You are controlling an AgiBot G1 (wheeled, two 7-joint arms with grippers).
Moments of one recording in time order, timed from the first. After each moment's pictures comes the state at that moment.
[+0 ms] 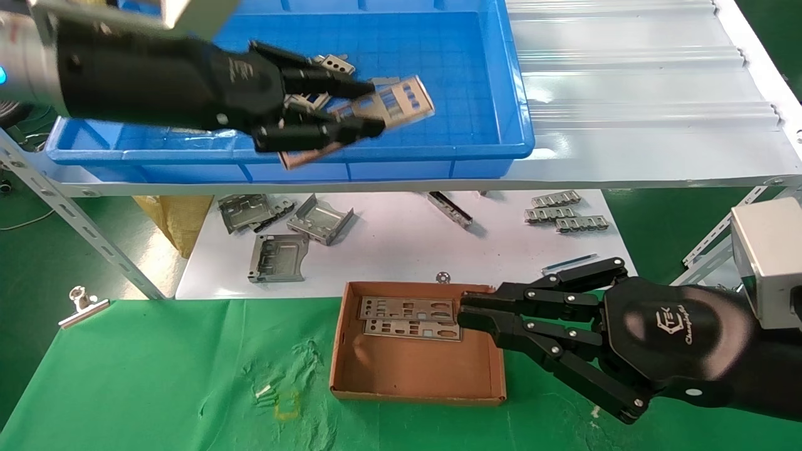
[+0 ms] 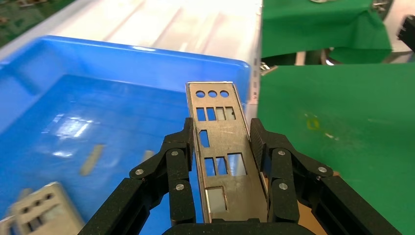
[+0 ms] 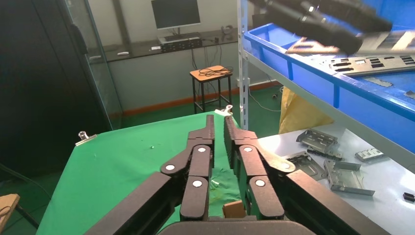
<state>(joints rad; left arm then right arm) -2.04 1.13 0.61 -0.20 1.30 1.61 0.11 1.09 -0.55 -0.40 1.23 -0.63 -1.42 0.11</state>
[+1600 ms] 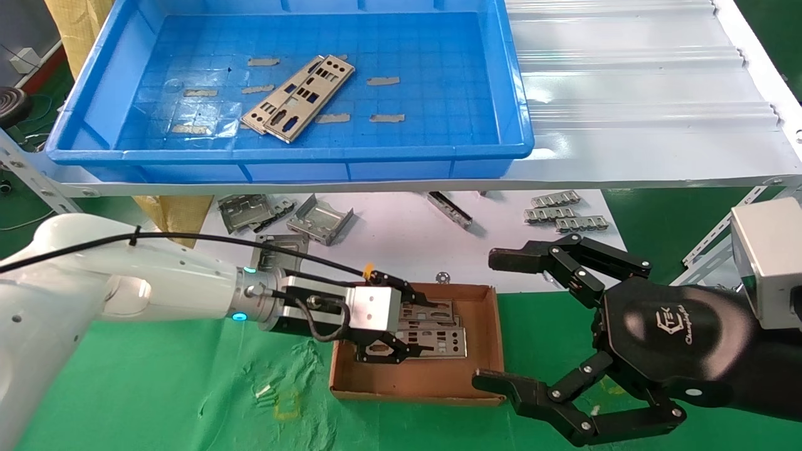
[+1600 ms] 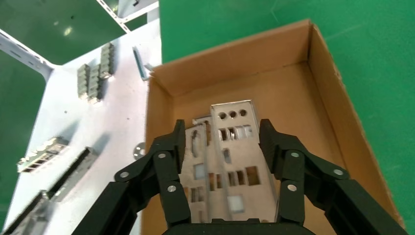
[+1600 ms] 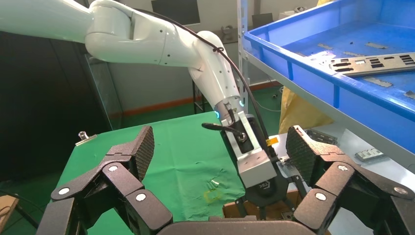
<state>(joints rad) -1.63 1.34 0.85 -0.18 1.22 1.33 0.71 1.09 -0.55 -0.40 1.23 -0.63 -1.42 0.11</state>
